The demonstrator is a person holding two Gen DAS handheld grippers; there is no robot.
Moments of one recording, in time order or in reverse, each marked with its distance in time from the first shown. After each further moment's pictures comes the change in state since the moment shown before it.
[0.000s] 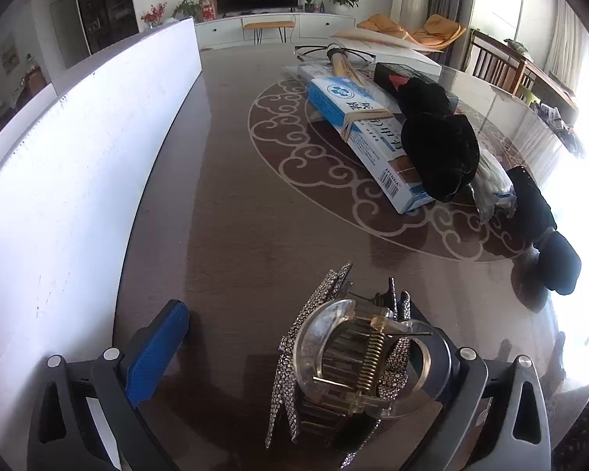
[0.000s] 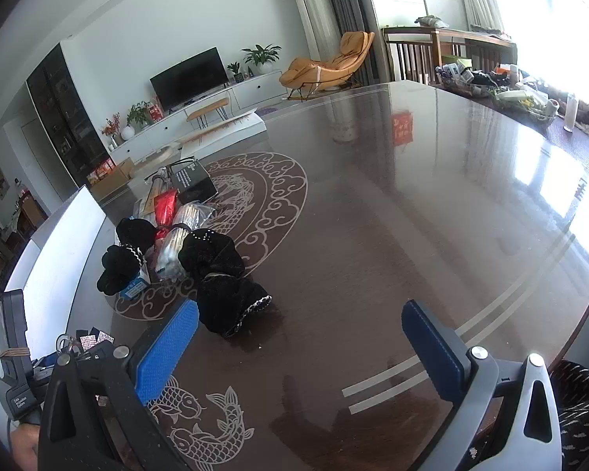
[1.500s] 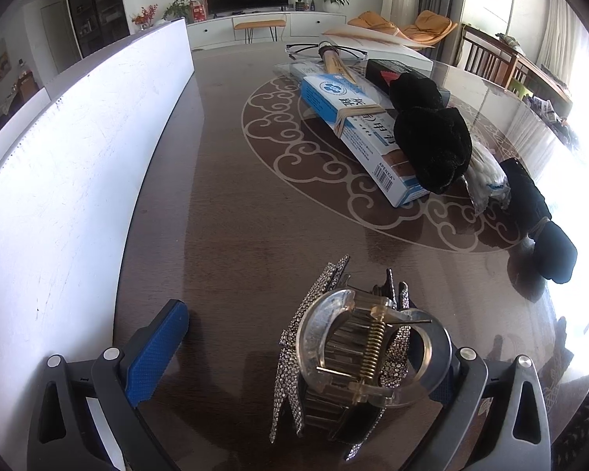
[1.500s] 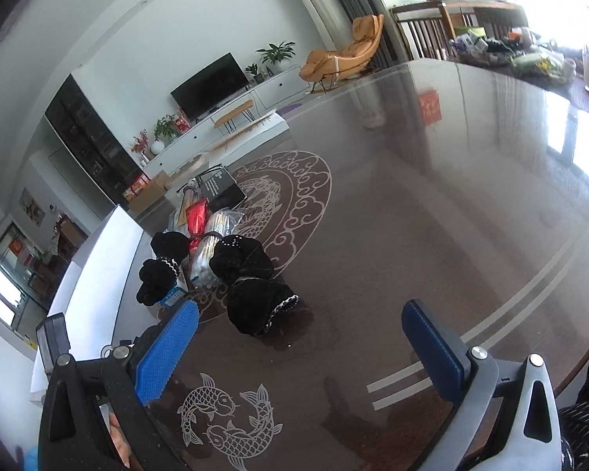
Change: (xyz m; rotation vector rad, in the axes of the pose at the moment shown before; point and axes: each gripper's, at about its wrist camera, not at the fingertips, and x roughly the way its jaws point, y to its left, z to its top) left arm -0.003 0.002 0.000 0.041 0.030 -0.026; right arm 0.006 -0.024 0.005 0.117 0.052 0.203
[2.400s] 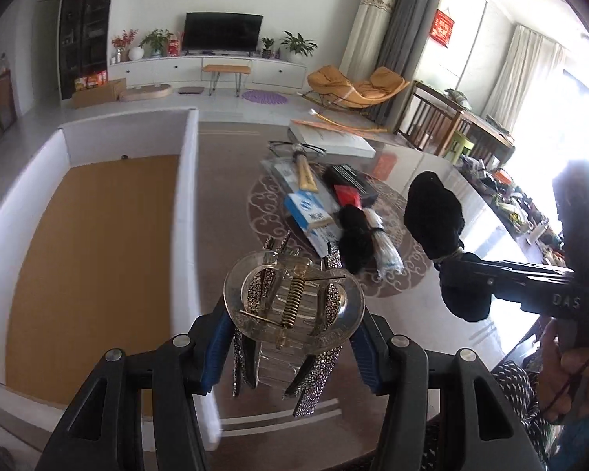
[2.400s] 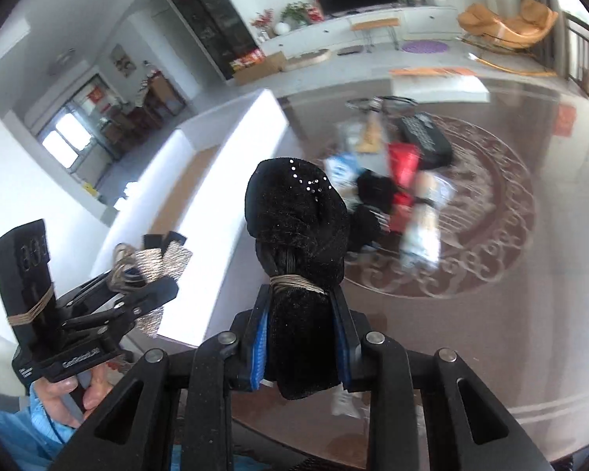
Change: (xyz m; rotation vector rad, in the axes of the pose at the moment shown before) left arm -0.171 0.091 0.016 -0.054 -0.192 -0.201; right arm 0.015 0.215 0.017 -0.454 0.369 0.312
